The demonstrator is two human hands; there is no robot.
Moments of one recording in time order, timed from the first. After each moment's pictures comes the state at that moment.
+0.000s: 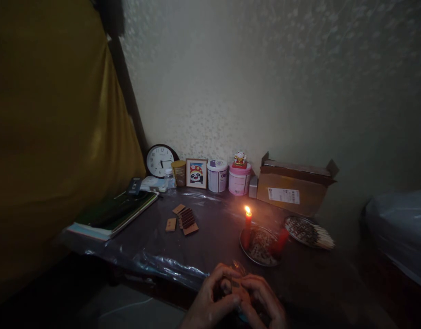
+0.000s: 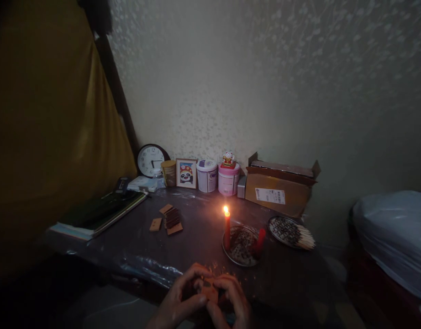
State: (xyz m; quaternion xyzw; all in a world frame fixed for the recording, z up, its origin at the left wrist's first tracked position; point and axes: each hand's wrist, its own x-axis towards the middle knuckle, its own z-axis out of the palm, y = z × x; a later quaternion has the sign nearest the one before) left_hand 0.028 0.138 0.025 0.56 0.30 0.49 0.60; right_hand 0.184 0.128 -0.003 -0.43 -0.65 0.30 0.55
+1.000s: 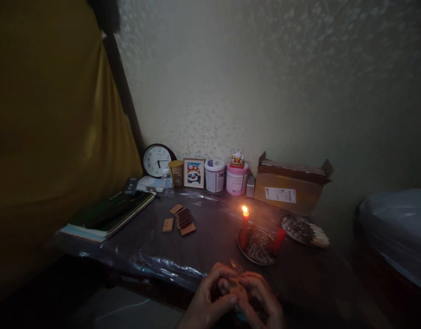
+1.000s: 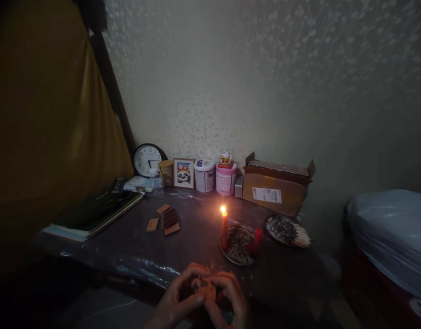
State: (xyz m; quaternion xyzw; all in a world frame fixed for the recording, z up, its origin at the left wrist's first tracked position) left_hand 0.028 0.136 0.027 0.57 0.30 0.49 0.59; right_hand 0.184 0.125 0.006 -0.45 -0.65 0.30 0.53
